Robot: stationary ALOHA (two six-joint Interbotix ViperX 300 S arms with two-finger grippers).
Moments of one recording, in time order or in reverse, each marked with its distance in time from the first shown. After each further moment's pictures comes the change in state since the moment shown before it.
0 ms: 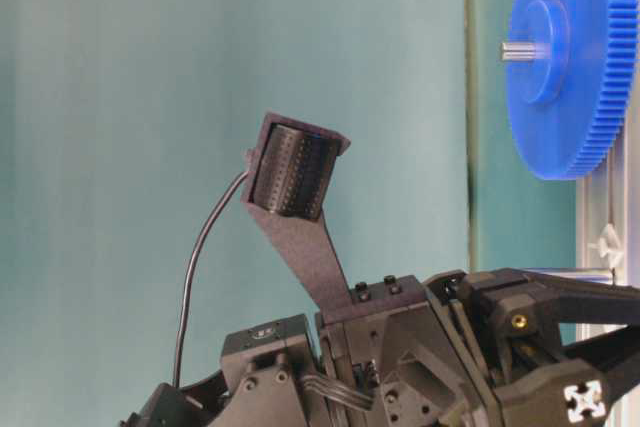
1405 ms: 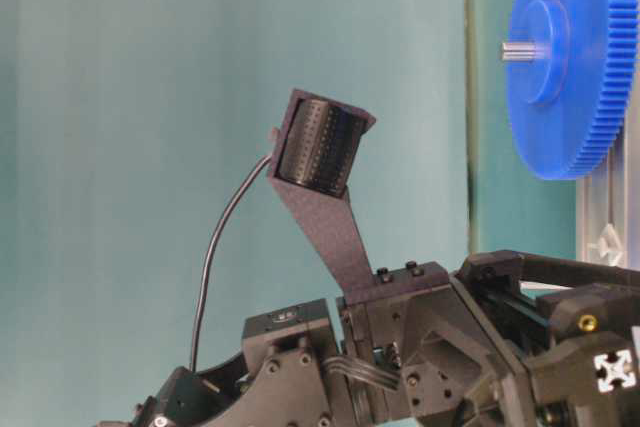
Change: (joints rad) left arm -0.002 0.035 -0.021 0.002 0.006 -0.054; right arm 0.000 -0.005 0.002 0.000 0.000 0.000
